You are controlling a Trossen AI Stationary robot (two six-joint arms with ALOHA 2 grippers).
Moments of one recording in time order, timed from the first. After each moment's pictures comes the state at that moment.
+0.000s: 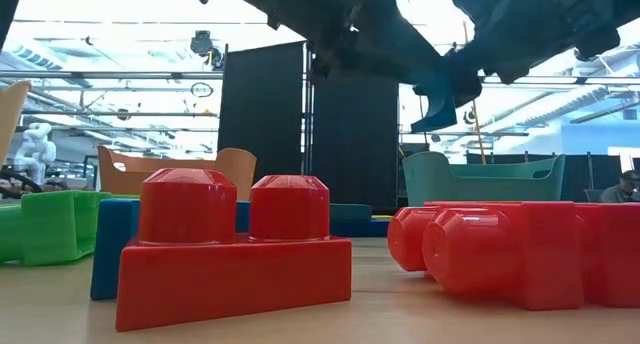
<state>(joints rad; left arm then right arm) -0.26 1.88 1.24 0.18 -0.34 -0.23 0.19 1.21 0.51 0.29 -0.05 0.09</state>
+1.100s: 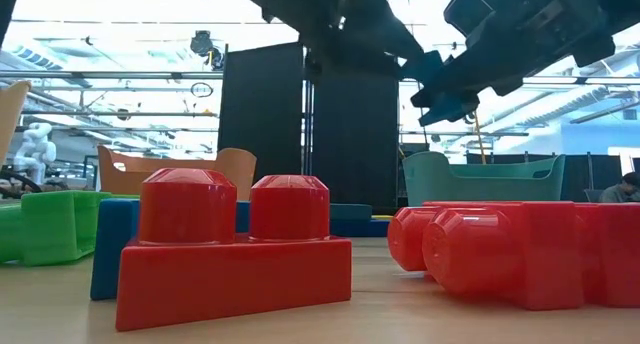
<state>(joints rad) -0.24 1.81 1.24 0.07 -0.26 -0.27 0.18 1.28 0.51 0.35 -0.02 0.16</state>
